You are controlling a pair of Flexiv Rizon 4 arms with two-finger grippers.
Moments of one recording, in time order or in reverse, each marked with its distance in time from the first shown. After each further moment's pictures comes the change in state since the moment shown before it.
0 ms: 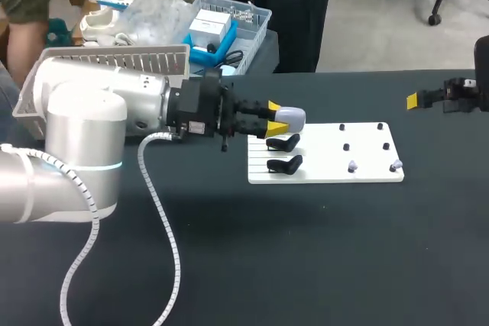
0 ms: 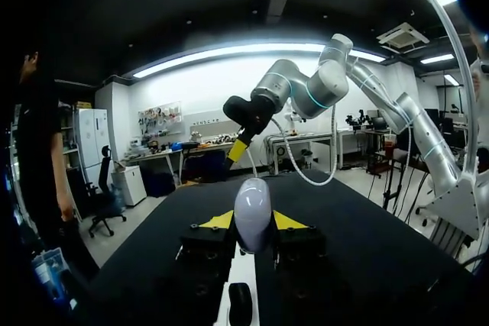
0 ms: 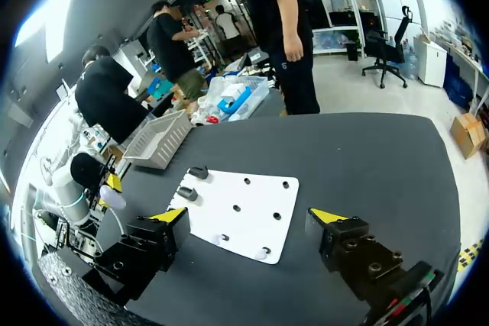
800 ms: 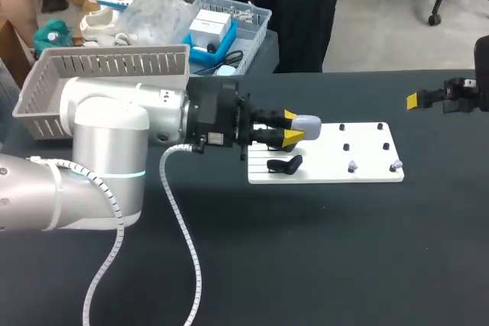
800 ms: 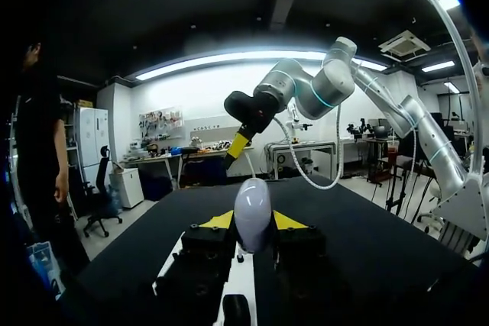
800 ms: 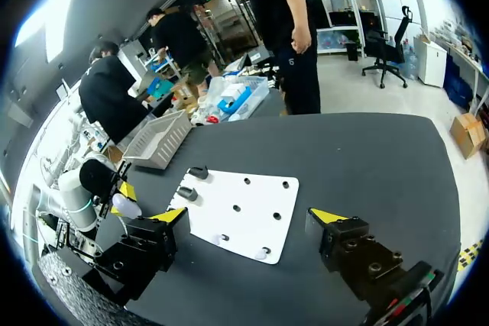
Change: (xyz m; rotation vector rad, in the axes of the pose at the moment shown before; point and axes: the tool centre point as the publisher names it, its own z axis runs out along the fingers) left arm 0.017 0.002 0.030 0.001 -0.049 -0.024; right arm 0.000 0.000 0.000 0.000 0.000 0.000
